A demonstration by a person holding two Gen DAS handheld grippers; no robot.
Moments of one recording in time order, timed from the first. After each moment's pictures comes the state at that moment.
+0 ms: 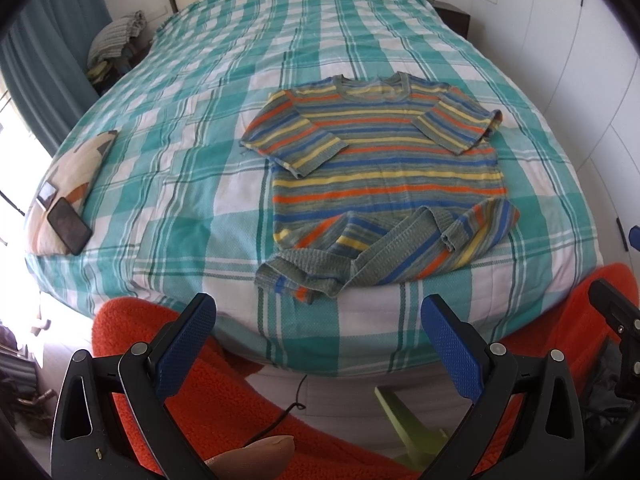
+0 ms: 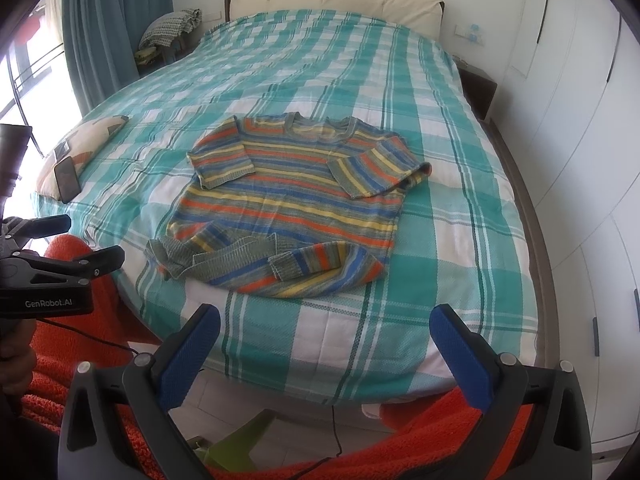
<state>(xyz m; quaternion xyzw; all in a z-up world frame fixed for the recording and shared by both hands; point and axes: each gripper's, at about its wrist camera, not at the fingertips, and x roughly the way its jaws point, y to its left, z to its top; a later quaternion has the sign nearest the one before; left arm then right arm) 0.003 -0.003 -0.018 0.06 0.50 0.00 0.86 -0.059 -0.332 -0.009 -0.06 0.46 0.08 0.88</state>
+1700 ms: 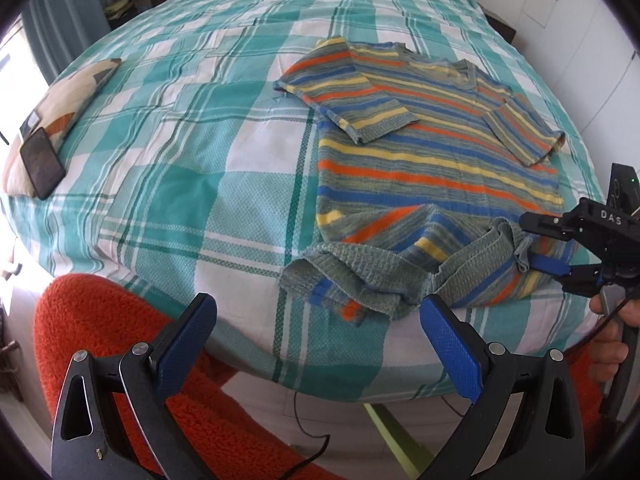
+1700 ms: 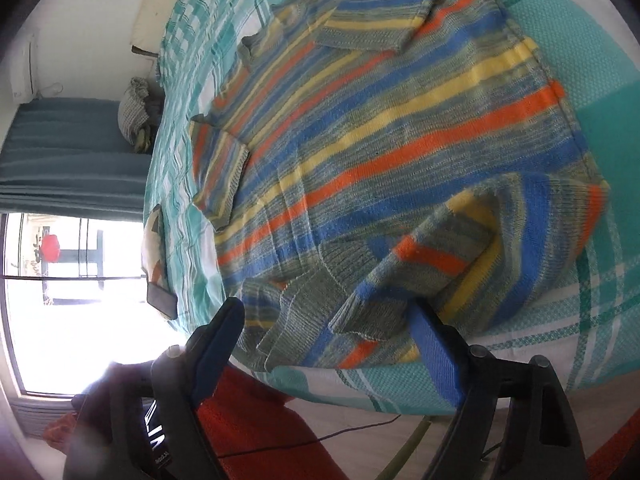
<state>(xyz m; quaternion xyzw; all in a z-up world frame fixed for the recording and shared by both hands) 0.051 0.063 -0.096 -0.04 0.54 0.02 0.84 0.100 -0.340 -0.187 0.36 0.61 0.15 0.69</state>
